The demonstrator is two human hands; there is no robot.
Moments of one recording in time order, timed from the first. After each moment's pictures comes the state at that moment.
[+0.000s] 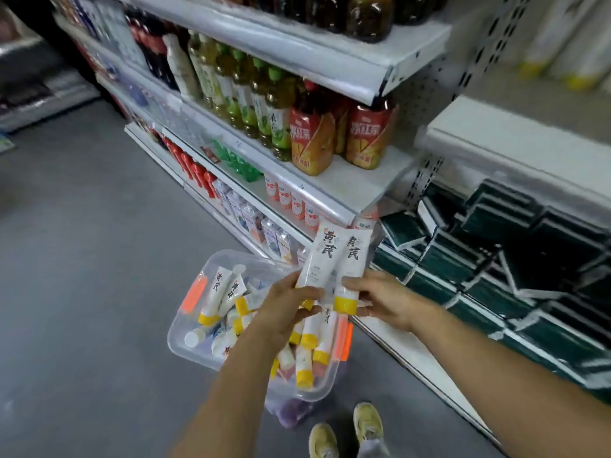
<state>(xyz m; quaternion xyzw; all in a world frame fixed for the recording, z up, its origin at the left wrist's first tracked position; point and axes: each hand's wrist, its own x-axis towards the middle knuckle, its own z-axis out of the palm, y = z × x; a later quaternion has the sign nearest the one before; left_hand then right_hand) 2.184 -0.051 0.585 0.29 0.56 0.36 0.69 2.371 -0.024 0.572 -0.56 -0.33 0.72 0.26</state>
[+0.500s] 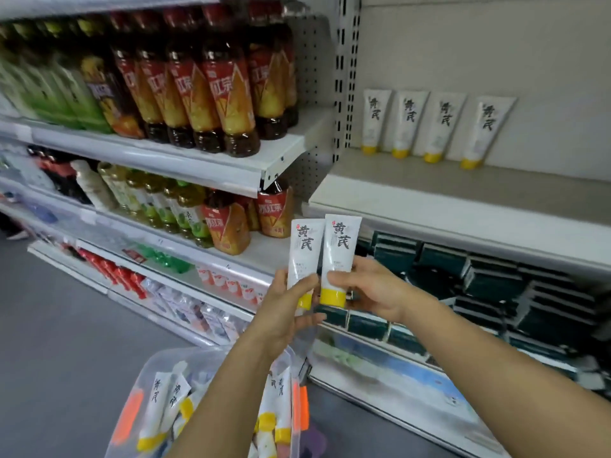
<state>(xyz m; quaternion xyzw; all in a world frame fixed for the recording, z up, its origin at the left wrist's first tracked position) 2.286 -0.019 0.682 0.43 0.42 0.36 0.71 2.463 -0.035 0.686 -0.53 -0.38 0.62 0.43</state>
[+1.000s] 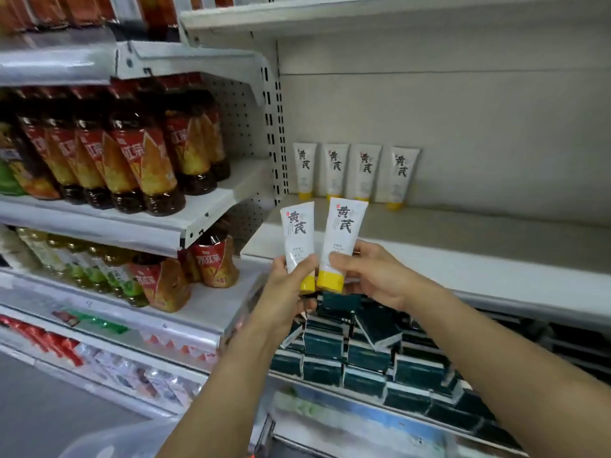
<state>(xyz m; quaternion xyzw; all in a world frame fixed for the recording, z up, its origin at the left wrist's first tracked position) 2.424 0.007 0.744 0.49 0.36 0.38 0.69 2.583 -0.043 0.769 -0.53 -0.40 0.54 0.52</state>
